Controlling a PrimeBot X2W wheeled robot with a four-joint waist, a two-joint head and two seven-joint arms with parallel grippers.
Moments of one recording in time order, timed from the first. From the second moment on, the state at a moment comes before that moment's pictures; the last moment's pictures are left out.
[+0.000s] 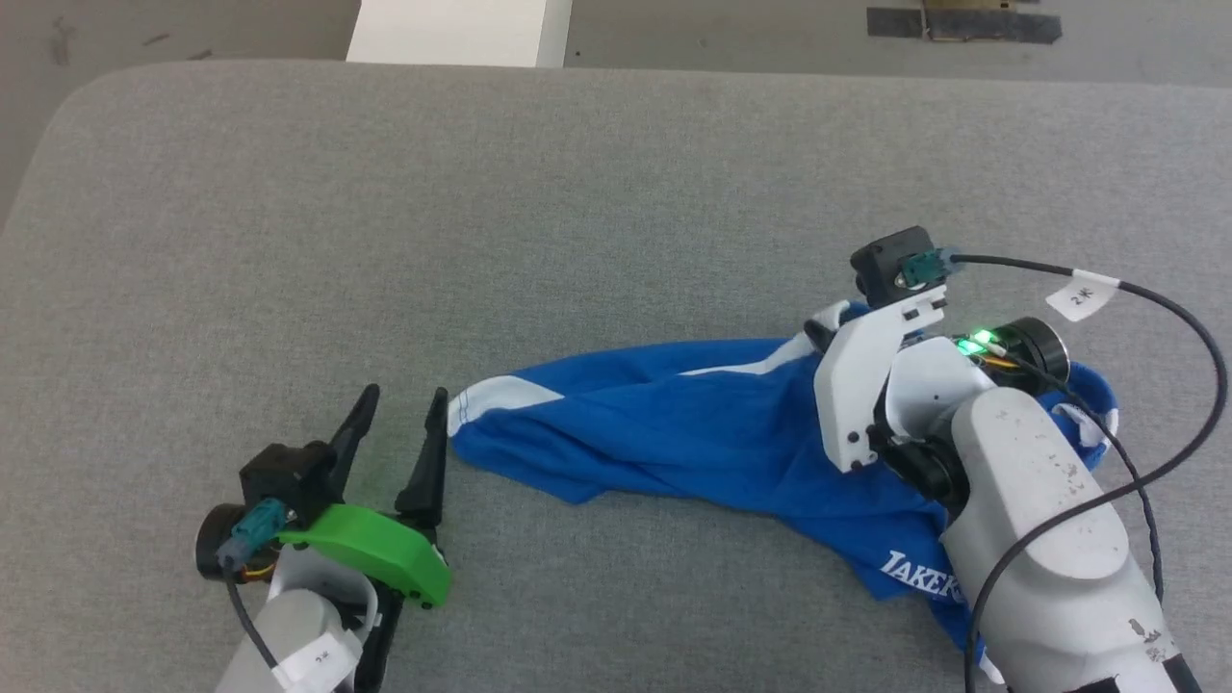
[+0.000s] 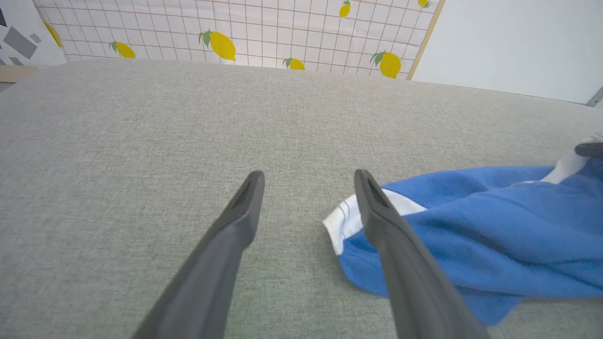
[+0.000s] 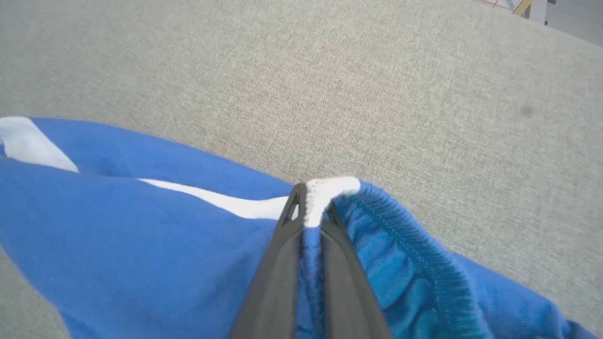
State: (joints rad) left arm -0.22 0.20 -0.20 0.32 -0.36 -0.10 -0.25; right arm -0.56 -0.05 0.20 0.46 0.14 0.13 0.50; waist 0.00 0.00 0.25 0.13
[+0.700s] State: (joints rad) left arm -0.29 0.22 -0.21 0.33 -0.48 -0.07 0.16; right arm -0.48 -0.05 0.23 0.28 0.21 0.13 0.47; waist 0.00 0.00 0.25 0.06
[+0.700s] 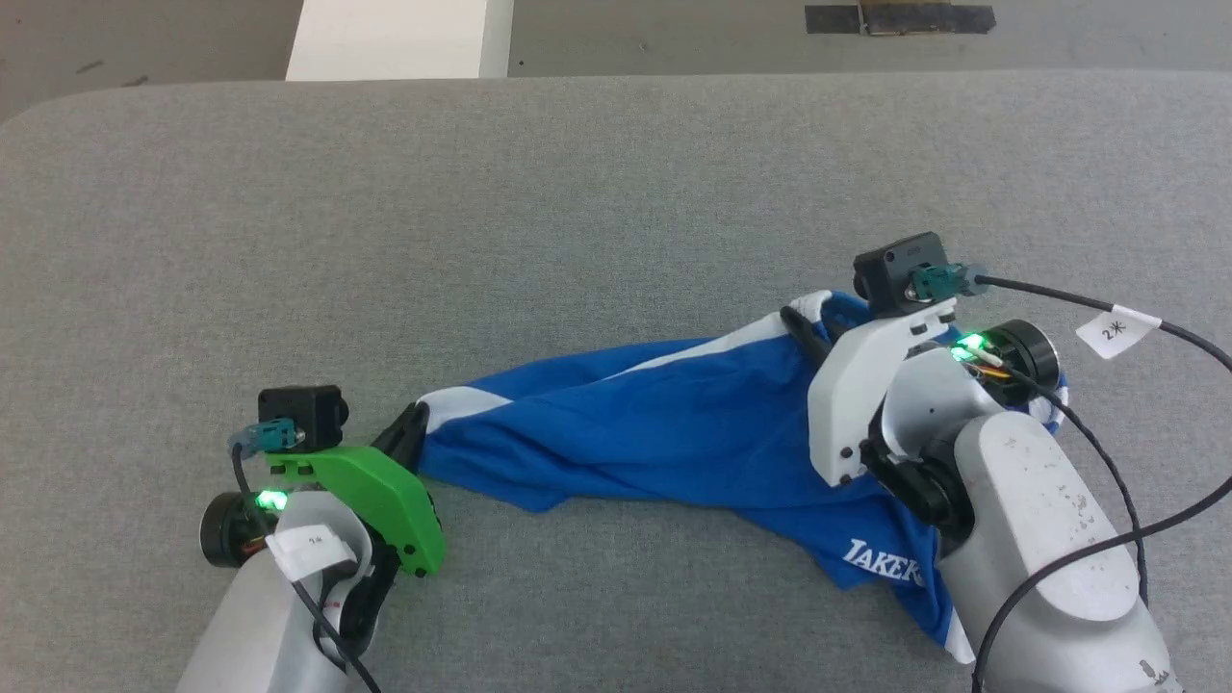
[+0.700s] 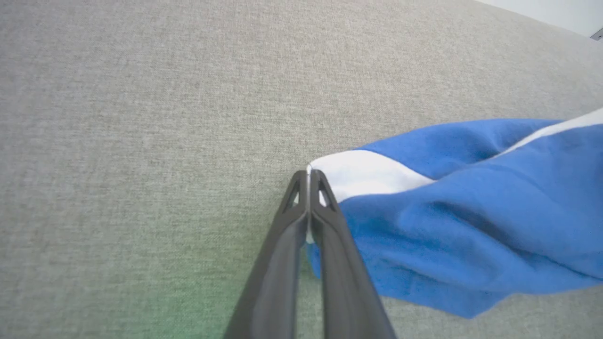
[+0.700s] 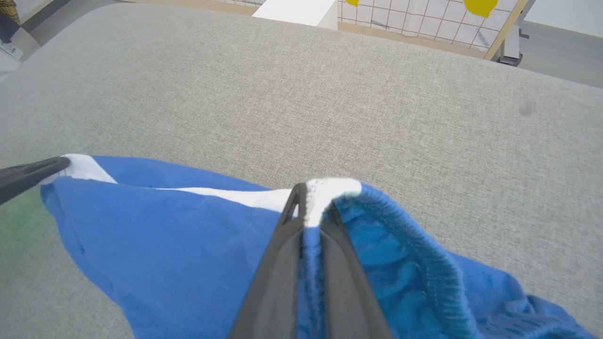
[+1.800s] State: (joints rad) left arm -1.20 0.42 -0.13 0.47 -0.48 -0.11 0.17; right arm -1.28 -0.04 -0.03 0.52 0.48 0.13 0.33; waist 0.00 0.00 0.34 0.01
